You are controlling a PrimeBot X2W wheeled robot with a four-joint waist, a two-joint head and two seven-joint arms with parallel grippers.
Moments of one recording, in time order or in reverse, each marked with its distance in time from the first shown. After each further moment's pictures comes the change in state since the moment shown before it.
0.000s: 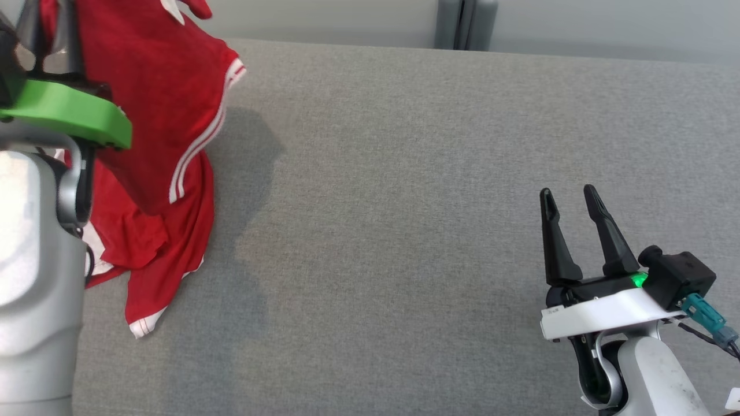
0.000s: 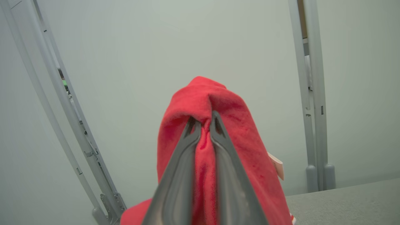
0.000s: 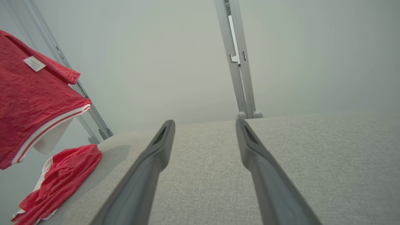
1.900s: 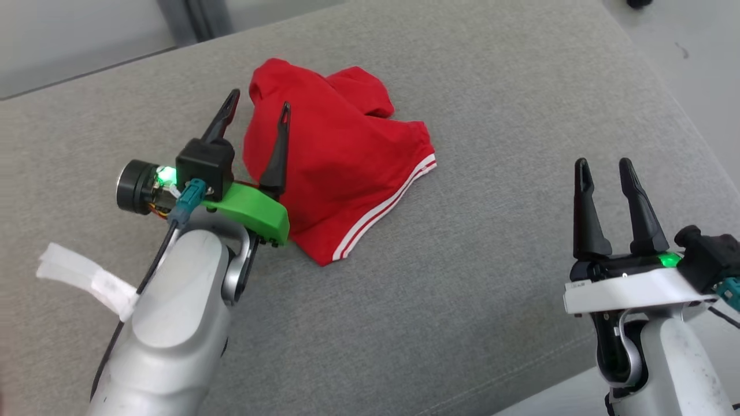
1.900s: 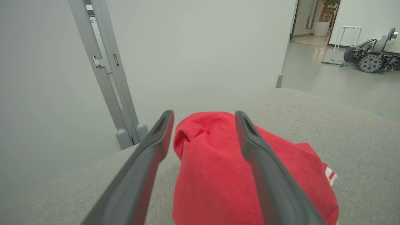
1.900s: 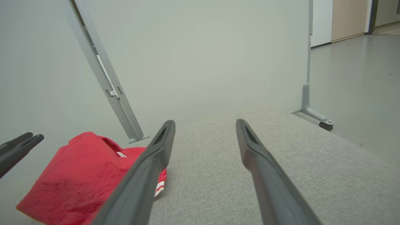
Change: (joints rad) left arm 0.122 -0.209 -0.249 0.175 -0.021 0.053 -0.105; right arm -0.049 0.002 -0.076 -0.021 0.040 0.000 0.000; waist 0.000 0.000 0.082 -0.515
